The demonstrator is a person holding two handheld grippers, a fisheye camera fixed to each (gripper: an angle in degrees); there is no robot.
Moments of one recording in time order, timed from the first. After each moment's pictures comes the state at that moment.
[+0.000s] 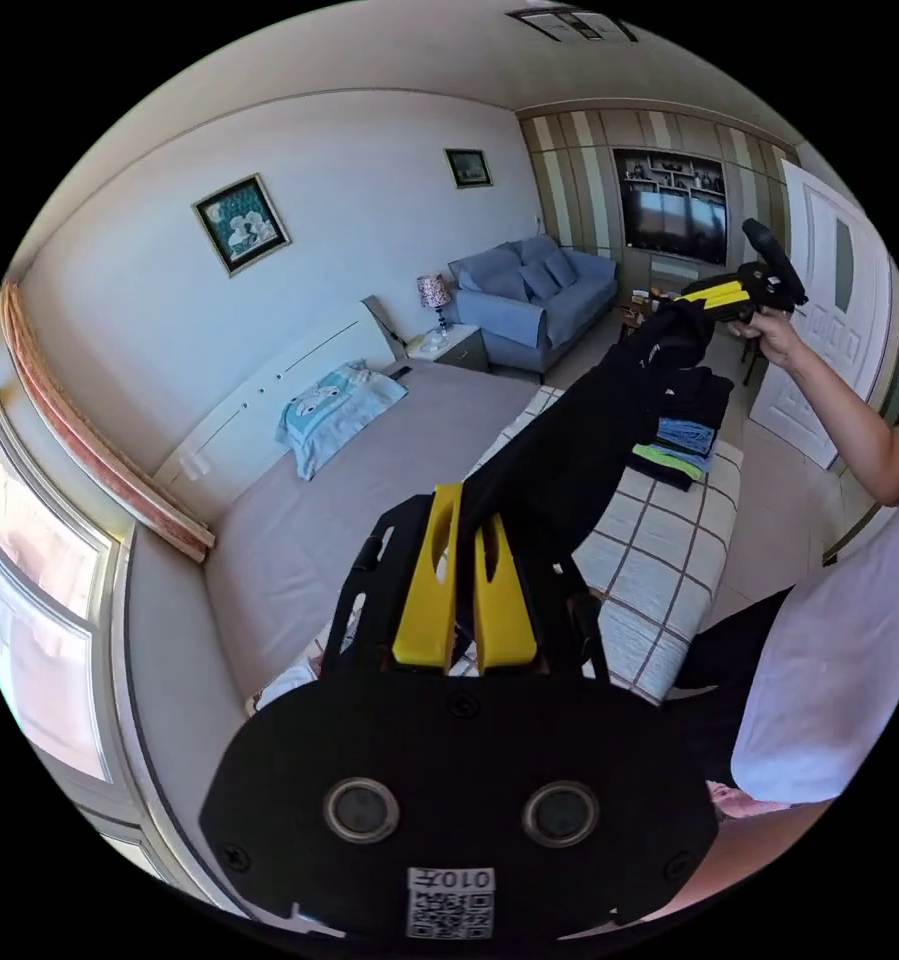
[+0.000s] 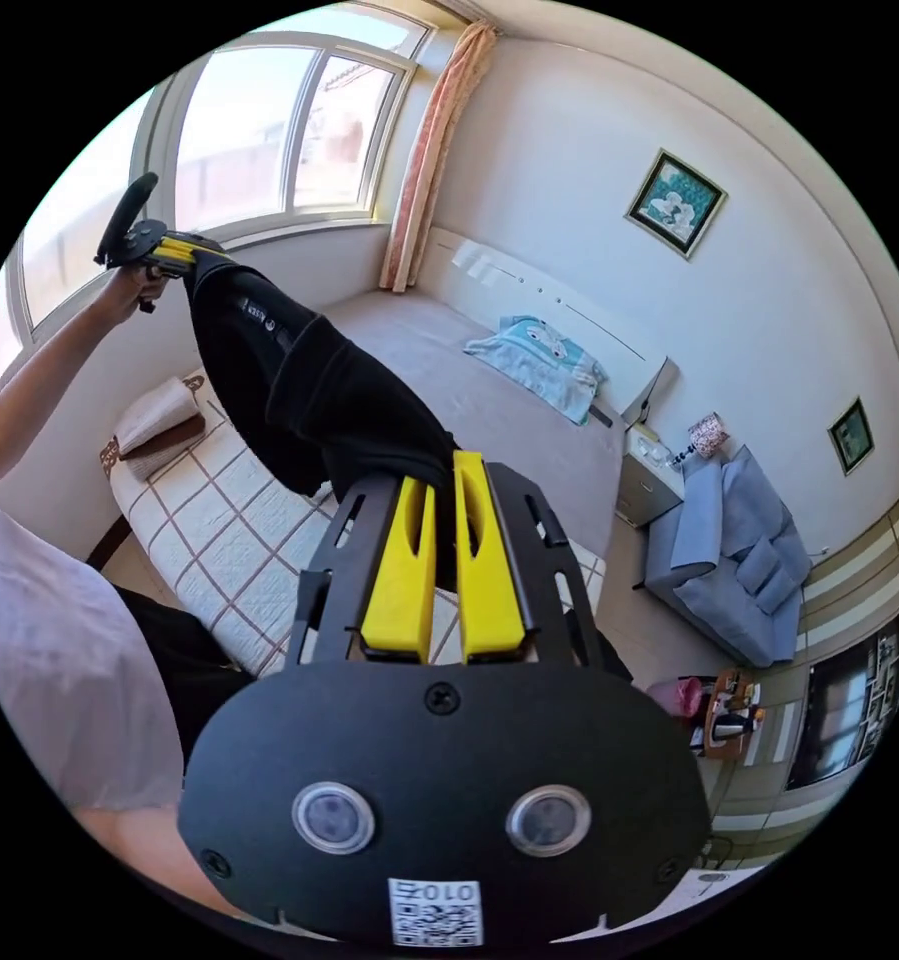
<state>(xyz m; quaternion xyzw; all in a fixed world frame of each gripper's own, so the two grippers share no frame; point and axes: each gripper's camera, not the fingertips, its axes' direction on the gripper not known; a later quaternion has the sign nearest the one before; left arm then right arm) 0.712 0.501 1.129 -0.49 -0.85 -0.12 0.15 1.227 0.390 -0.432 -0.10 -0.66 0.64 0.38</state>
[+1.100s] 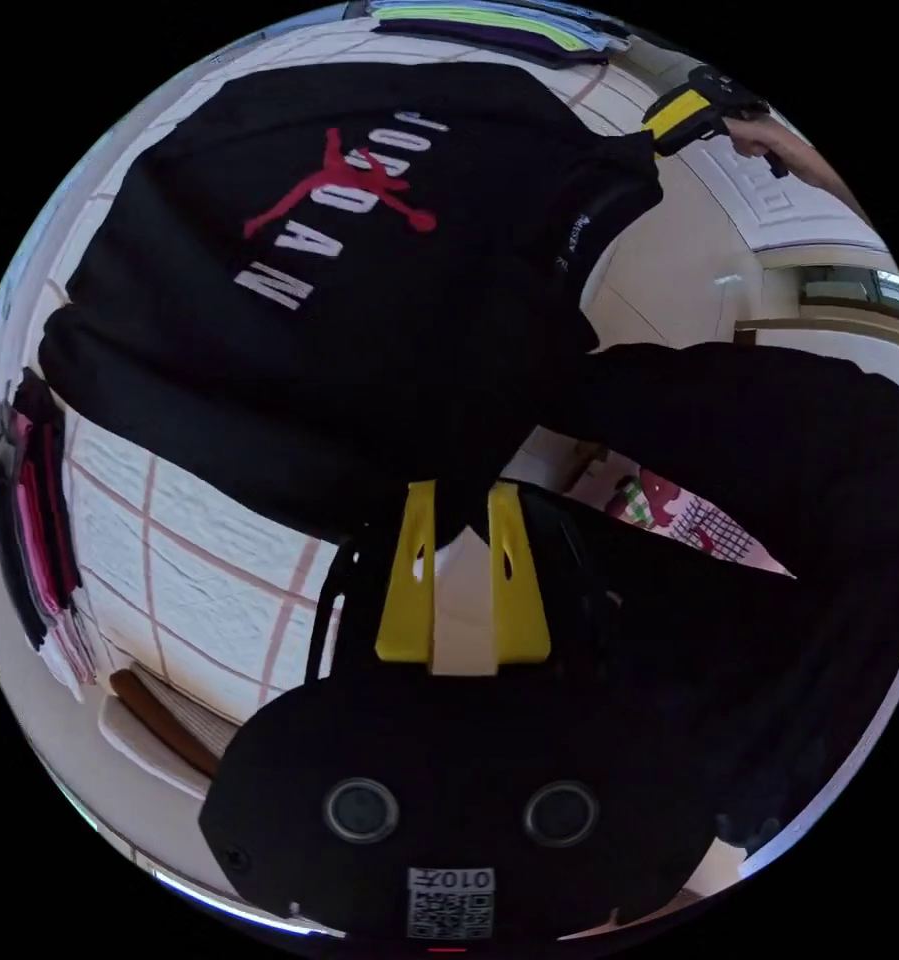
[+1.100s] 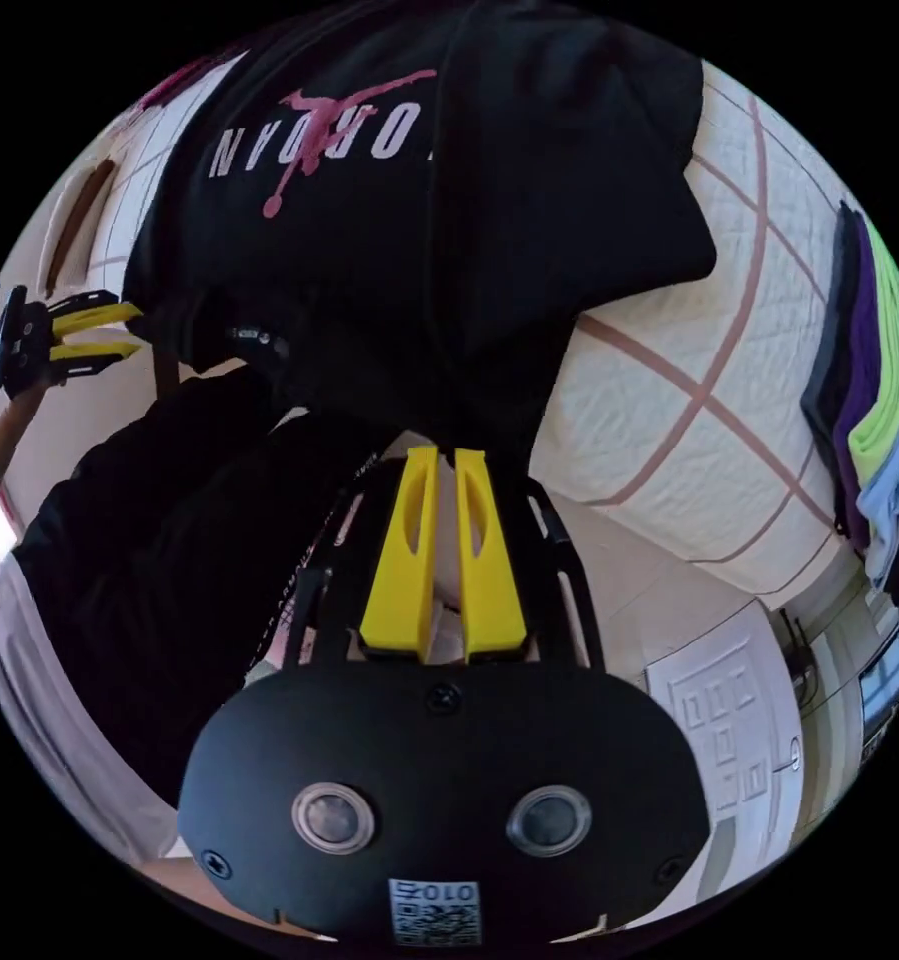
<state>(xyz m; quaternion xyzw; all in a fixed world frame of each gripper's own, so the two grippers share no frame) 0.742 0.974 0.829 -0.54 -0.62 -0.56 0.13 0.869 0.091 -0.550 -0.19 -0.95 0.26 0.05</state>
